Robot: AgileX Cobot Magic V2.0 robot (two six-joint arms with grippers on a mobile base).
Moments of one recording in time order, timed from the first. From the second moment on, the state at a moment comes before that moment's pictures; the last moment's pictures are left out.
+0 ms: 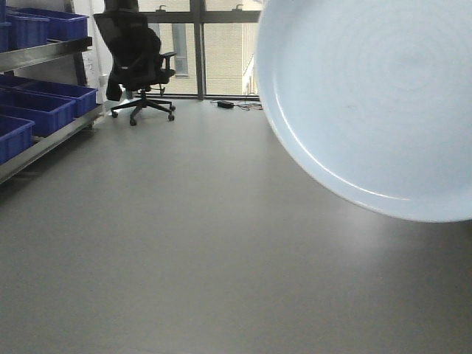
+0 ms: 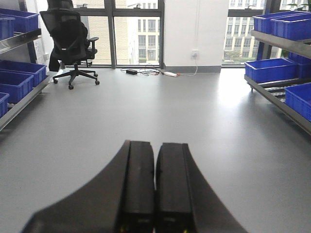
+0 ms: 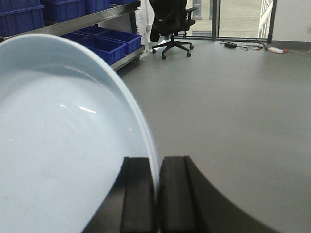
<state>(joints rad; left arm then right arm) -0.20 0.34 -0.25 -0.12 0.01 0.14 0.35 0.54 -0.23 0.24 -0.14 -0.12</state>
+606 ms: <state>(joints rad) -0.20 0.34 -0.25 -0.12 0.01 0.14 0.35 0.54 -0.23 0.24 -0.14 -0.12</state>
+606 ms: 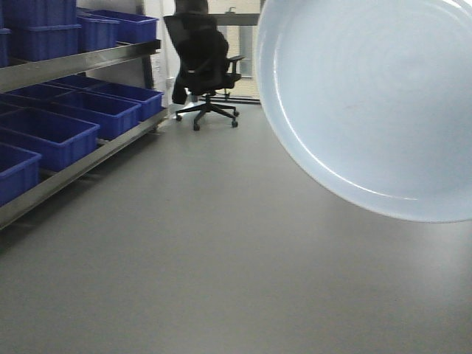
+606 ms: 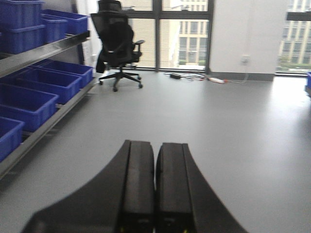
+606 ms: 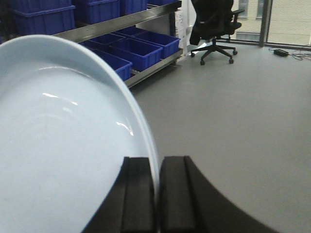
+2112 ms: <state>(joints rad) -0.20 0.34 -0.25 -0.12 0.01 0.14 0.35 0.54 -0.23 0.24 -0.14 -0.12</state>
